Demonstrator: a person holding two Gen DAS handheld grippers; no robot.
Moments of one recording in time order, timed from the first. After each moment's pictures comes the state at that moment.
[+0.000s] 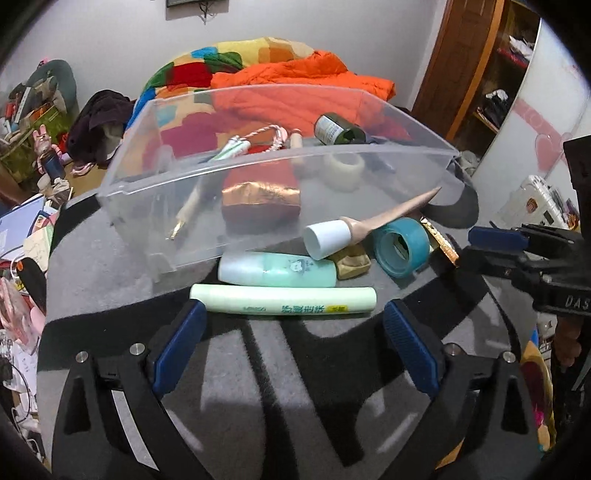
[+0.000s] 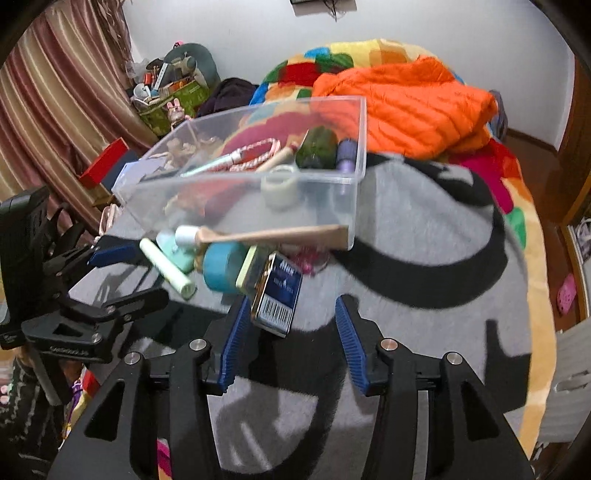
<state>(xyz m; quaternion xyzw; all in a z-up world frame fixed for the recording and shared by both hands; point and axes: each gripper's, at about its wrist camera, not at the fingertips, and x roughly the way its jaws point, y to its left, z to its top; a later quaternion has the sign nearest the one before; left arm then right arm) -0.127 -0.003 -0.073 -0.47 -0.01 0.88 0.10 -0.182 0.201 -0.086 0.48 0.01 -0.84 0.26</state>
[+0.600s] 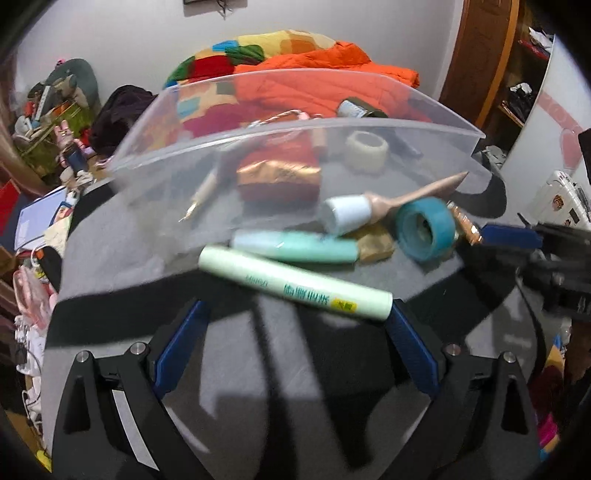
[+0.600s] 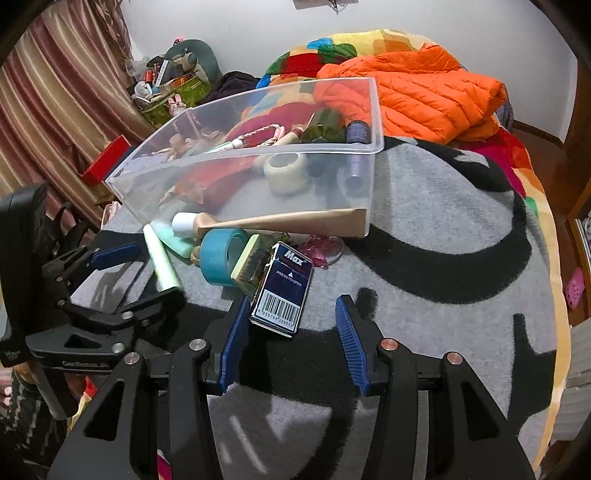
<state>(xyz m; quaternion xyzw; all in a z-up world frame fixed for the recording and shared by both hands) -0.119 -0.005 -0.084 -0.48 0.01 0.88 0.04 -0.181 0.198 -0.096 0.48 0.00 -0.84 0.26</state>
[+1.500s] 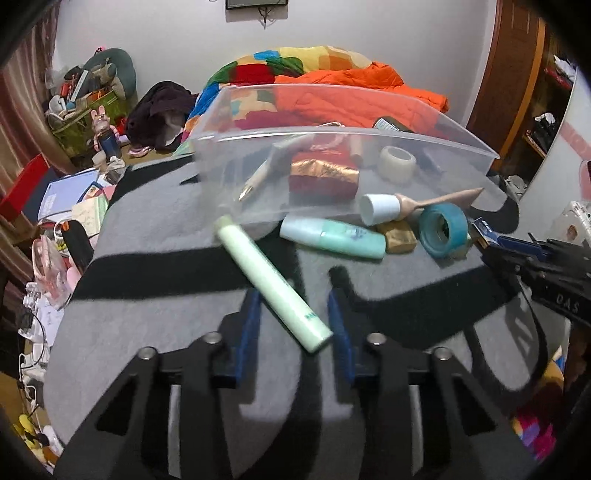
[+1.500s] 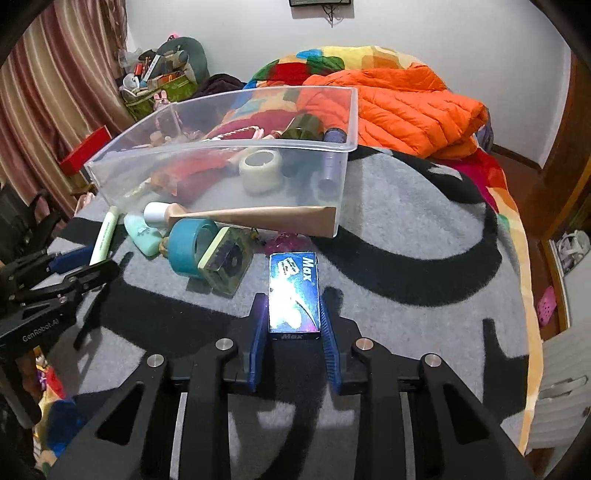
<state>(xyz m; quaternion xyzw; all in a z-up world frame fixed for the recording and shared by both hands) -0.085 -0.019 -0.077 -0.45 -0.02 0.89 -0.02 -0.176 0.201 -0.101 0.46 0.04 -0.86 0.23</state>
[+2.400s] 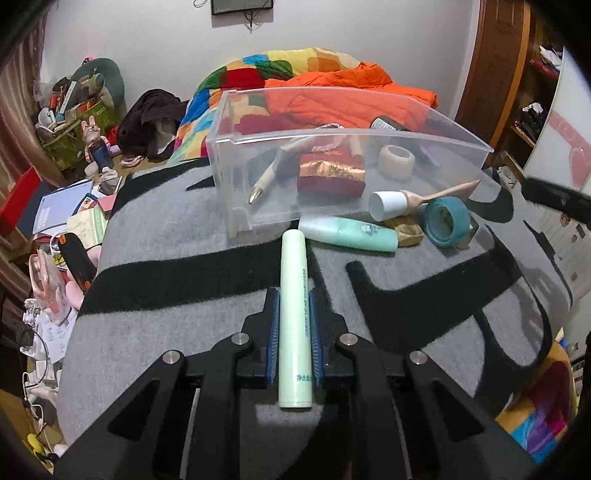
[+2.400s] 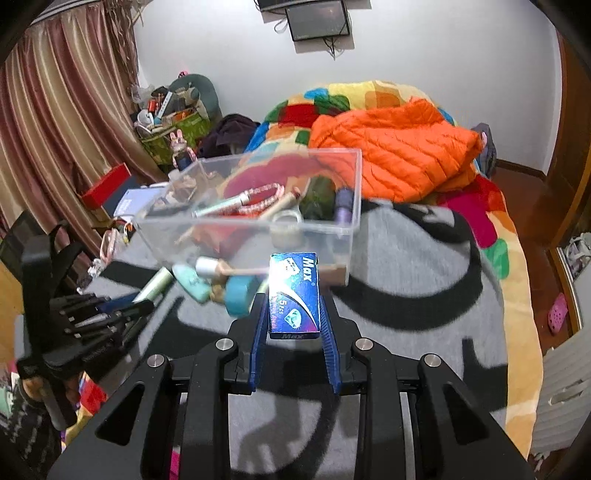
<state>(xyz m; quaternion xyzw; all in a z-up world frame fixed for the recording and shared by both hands) -0.084 -0.034 -0.074 -0.45 -0.01 0.89 0.00 -0.166 0.202 -0.041 0.39 0.01 -0.89 0.25</state>
